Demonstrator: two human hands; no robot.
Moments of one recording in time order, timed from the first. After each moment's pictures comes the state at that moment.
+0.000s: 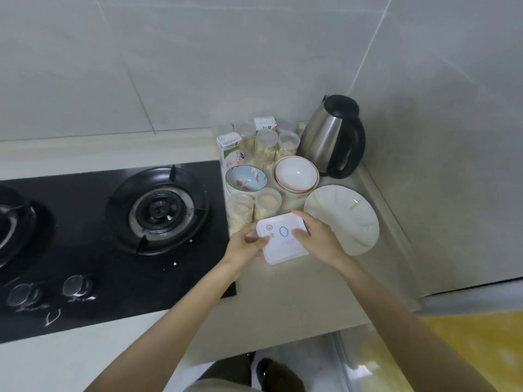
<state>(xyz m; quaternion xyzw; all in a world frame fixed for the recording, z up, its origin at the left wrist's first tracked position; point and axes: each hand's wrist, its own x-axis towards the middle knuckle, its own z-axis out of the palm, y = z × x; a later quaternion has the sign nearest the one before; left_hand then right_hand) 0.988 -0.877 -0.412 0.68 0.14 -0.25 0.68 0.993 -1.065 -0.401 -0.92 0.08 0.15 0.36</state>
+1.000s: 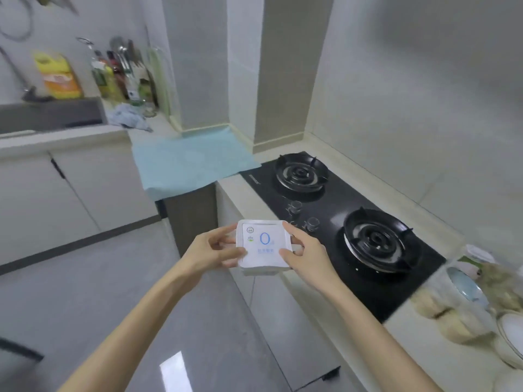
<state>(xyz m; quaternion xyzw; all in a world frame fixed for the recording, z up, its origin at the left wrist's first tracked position) 0.579 -0.724 -0.295 0.59 0.39 0.24 0.66 0.776 -0.823 -0.286 -0.73 -0.47 0.30 0.38</state>
